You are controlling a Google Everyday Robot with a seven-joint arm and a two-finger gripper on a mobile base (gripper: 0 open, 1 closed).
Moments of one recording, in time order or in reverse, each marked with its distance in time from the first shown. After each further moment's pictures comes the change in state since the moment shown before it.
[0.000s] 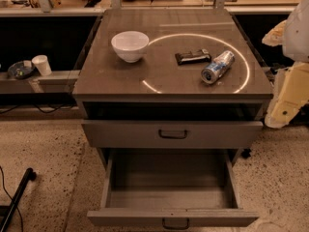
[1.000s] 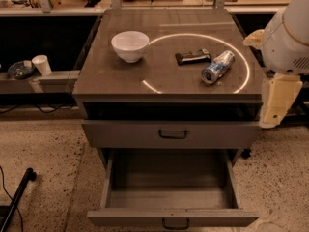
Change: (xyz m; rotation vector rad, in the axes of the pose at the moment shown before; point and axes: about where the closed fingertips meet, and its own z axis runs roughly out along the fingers) arm -0.004 -0.018 0.031 0.074 0.073 -0.223
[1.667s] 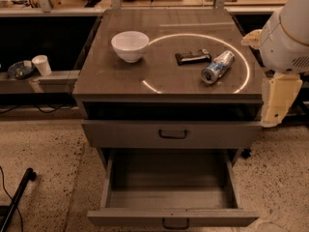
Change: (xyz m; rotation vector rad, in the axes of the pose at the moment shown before) arm 0.000 -0.002 0.001 -0.001 0.016 -0.044
